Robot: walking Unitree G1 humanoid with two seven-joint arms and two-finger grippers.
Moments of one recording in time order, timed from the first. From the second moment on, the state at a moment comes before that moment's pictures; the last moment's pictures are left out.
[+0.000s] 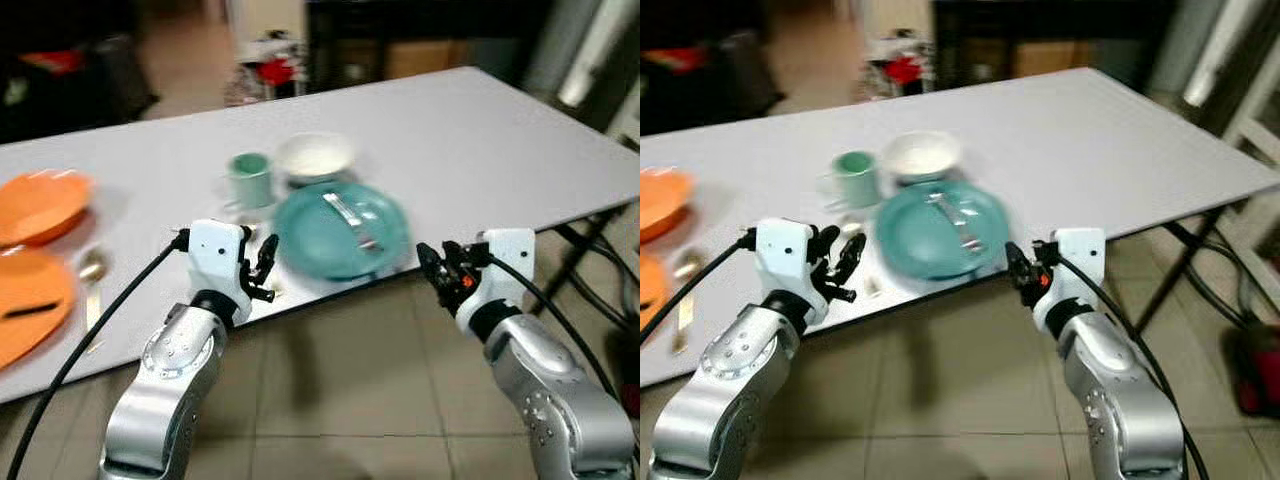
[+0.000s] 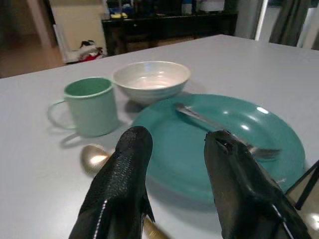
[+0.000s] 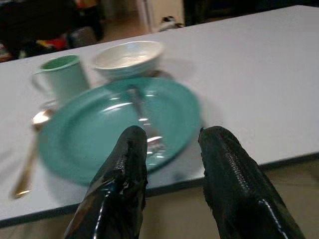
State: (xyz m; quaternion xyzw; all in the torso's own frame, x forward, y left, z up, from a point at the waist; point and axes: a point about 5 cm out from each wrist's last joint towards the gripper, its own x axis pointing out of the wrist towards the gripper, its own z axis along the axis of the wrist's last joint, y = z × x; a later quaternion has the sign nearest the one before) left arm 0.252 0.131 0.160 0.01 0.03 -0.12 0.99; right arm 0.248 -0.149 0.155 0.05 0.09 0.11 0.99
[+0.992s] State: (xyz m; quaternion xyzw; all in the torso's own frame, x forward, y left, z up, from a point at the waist) left arm 0.252 0.139 0.143 0.01 0.07 -0.09 0.99; right arm 0.246 -0.130 0.165 0.01 0.07 0.19 0.98
